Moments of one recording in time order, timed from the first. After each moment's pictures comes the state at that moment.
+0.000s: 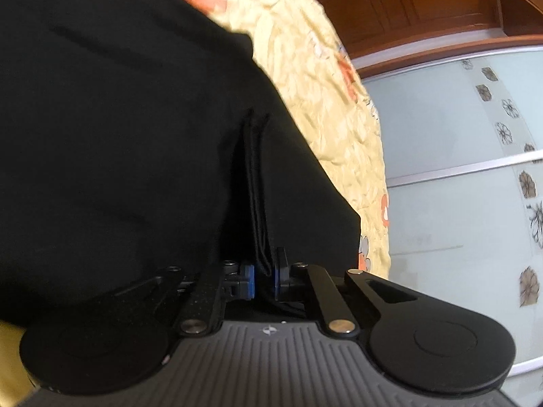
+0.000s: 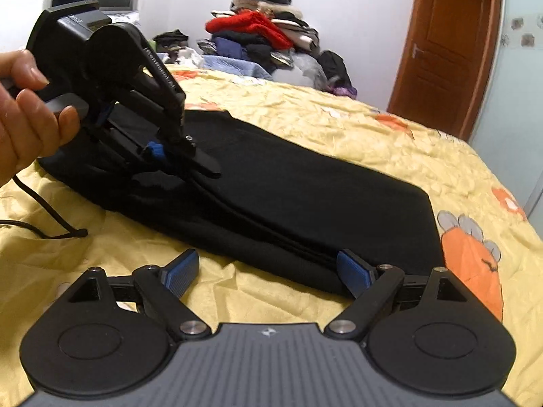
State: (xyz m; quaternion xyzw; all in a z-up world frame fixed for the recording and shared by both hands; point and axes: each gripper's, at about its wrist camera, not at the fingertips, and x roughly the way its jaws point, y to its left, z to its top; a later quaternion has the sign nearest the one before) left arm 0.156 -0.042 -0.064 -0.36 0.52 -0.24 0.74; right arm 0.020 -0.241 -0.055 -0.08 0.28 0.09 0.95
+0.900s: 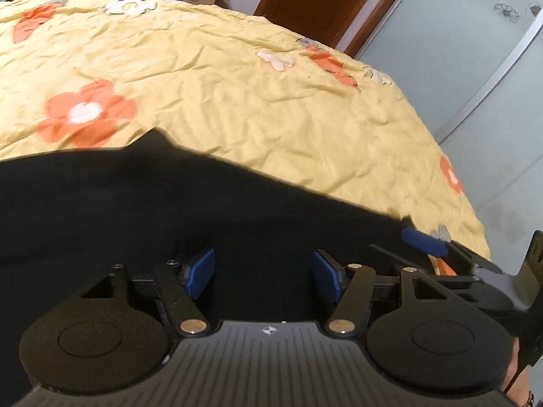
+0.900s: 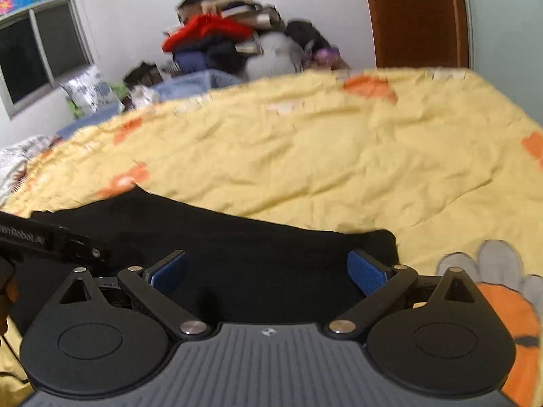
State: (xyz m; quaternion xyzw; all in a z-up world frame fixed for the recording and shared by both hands) left arm 0.216 -0.124 -0.024 -0.09 0.45 -0.23 0.86; right arm 0.173 -0.351 -0.048 0.11 0.34 0.10 0.93
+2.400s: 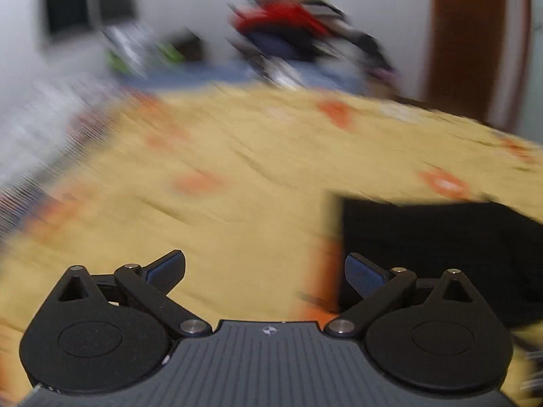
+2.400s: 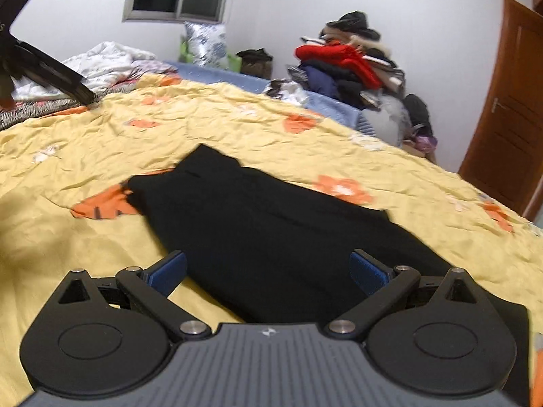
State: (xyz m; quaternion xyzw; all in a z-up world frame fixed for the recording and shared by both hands) left arm 0.068 0.189 0.055 -0.01 0.35 0.06 0.93; right arm 0.045 -0.070 0.005 -0.13 0.25 0.22 0.94
